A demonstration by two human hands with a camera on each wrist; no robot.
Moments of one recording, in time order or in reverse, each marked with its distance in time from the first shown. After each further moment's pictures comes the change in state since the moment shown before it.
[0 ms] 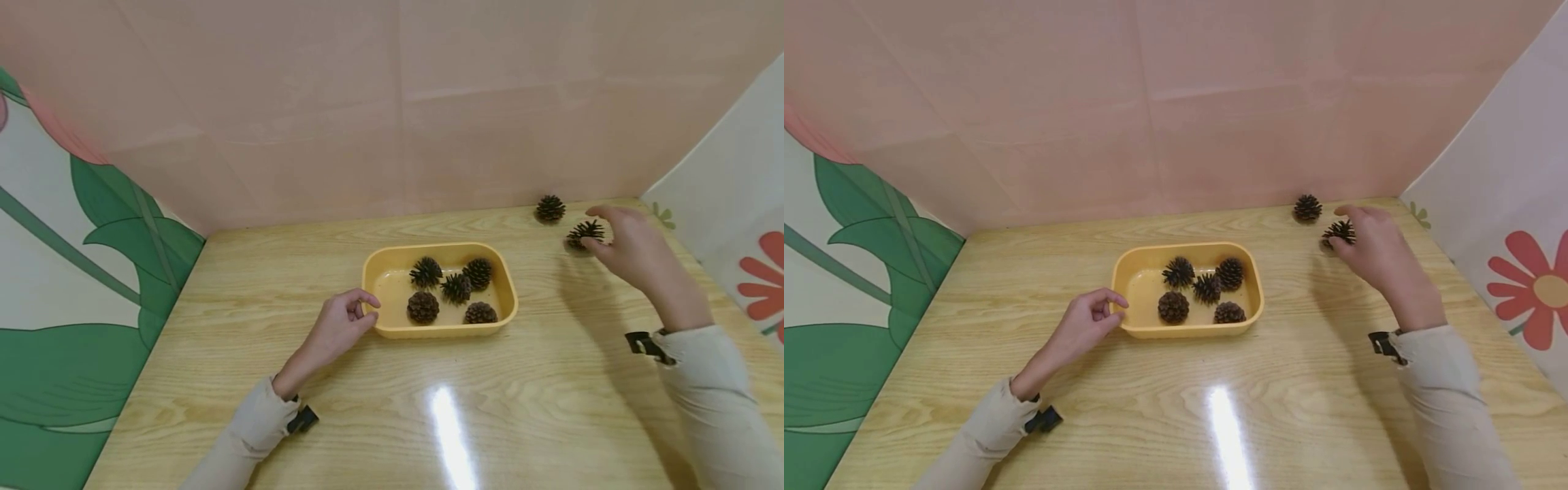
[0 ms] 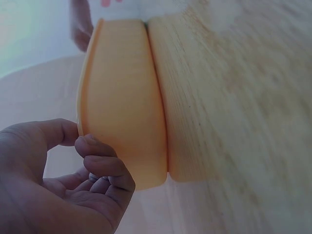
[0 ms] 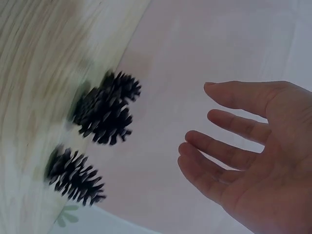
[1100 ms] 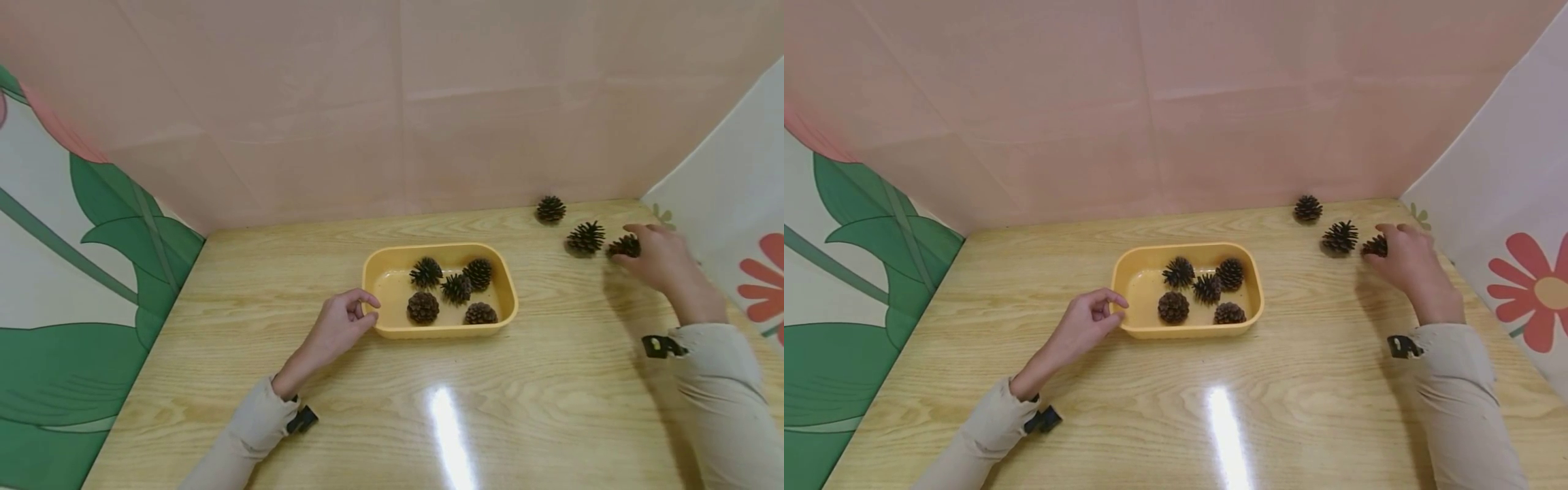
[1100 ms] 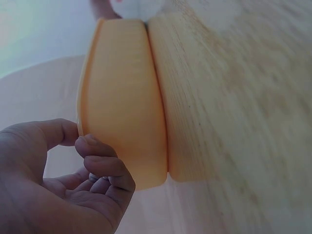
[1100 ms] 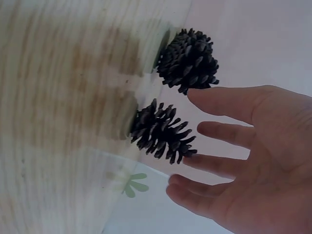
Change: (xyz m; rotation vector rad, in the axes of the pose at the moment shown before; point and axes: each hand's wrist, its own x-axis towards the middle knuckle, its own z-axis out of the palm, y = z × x) left_hand 0.000 -0.001 0.000 0.010 0.002 0.012; right_hand -0.012 0.084 0.015 -0.077 -0.142 0.166
